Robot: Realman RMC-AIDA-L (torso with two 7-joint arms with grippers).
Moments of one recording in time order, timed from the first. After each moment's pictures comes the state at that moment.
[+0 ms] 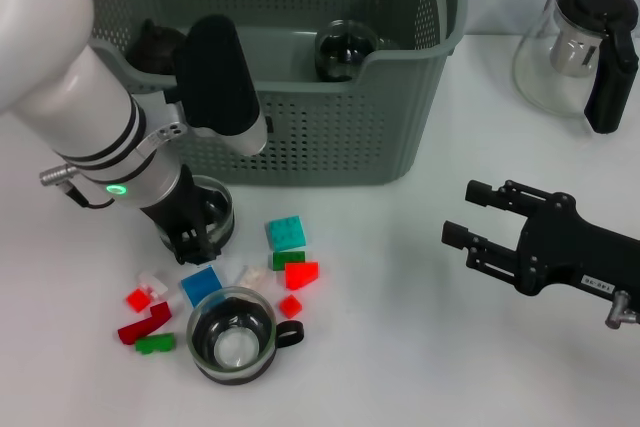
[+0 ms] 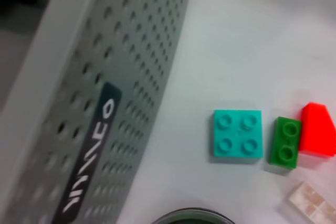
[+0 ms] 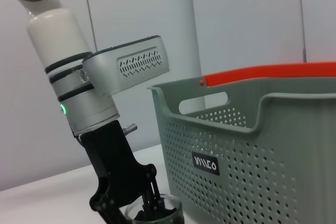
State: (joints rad) left arm -0.66 -2.17 1.40 1.19 2.85 1.44 -2.12; right arm 0.37 2.09 -0.91 -0.44 -1.58 -1.48 0.96
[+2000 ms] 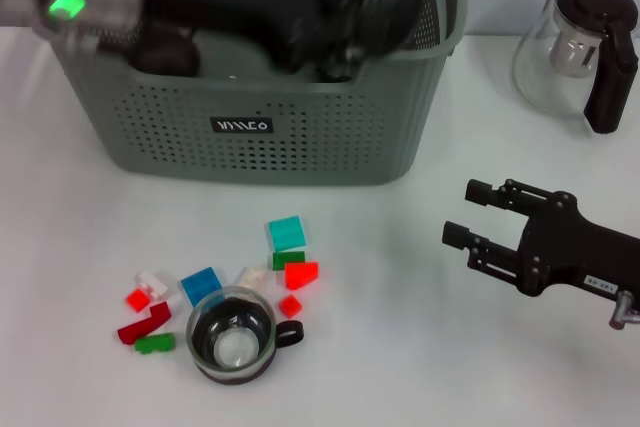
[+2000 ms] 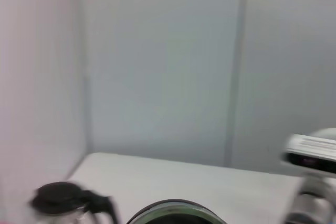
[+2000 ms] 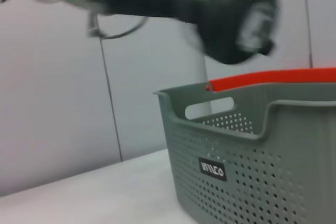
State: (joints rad) left arm -0.81 -2.05 0.79 1.05 1.99 1.74 -1.77; right arm 0.37 2.09 -0.91 -0.44 -1.58 -1.50 0.96
